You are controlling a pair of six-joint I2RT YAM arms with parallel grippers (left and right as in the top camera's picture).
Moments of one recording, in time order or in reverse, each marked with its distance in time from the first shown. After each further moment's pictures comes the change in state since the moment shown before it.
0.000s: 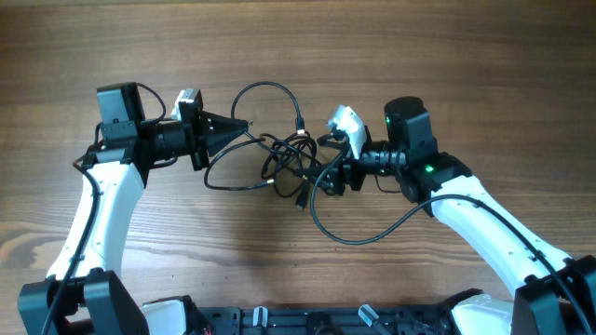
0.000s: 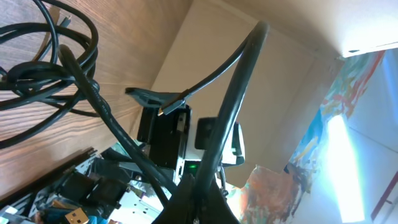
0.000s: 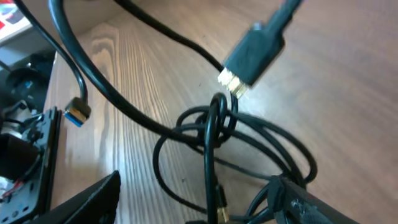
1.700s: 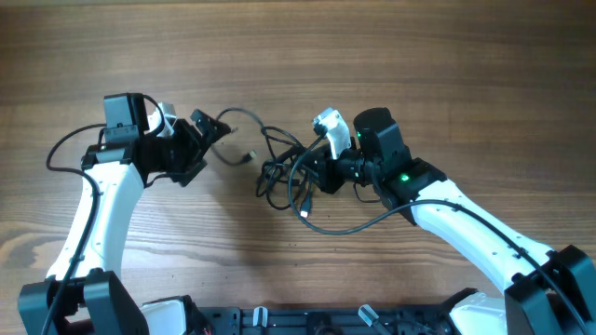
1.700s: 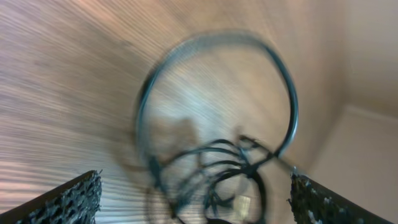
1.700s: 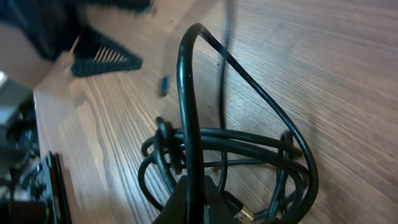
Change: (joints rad) left arm 0.000 -0.001 0.000 -0.252 -0.792 0.445; right arm 0.144 0.034 0.000 0.019 0.269 0.445
